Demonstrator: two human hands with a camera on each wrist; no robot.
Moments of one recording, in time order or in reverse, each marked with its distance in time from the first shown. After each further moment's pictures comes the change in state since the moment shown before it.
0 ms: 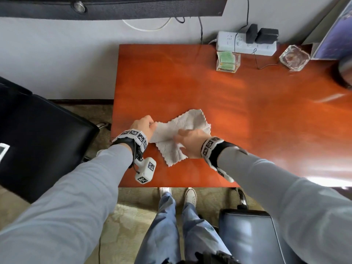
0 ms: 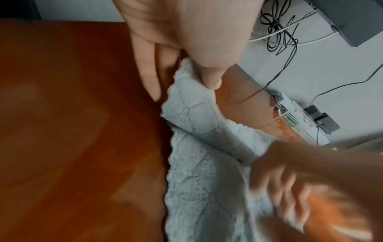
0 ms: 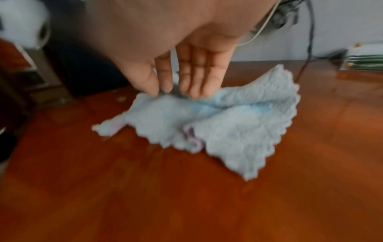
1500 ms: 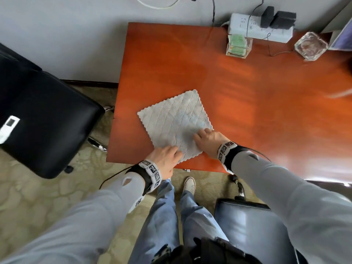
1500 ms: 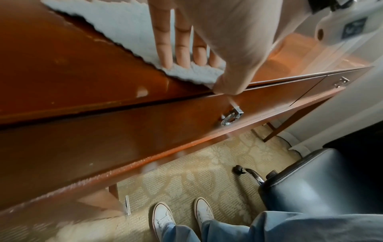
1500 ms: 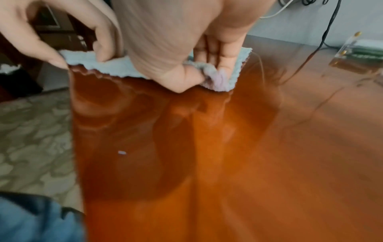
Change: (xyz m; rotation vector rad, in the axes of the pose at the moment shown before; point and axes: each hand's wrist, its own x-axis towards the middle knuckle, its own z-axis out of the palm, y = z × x) left_hand -0.141 0.027 0.076 0.585 -0.285 0.630; right_hand -0.055 0.010 0.060 -0.248 -0.023 -0.015
